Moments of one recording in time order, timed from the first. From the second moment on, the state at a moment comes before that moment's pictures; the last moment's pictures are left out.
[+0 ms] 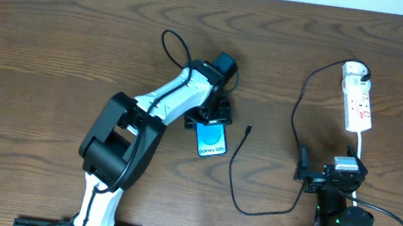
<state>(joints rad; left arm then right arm) -0.56 2.10 1.50 -0.93 0.22 -0.74 0.00 0.04 0.01 -0.07 -0.06 -0.09</state>
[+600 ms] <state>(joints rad) -0.50 2.04 1.50 -0.94 0.39 -0.70 0.00 0.04 0.01 -0.07 -0.06 -0.09</state>
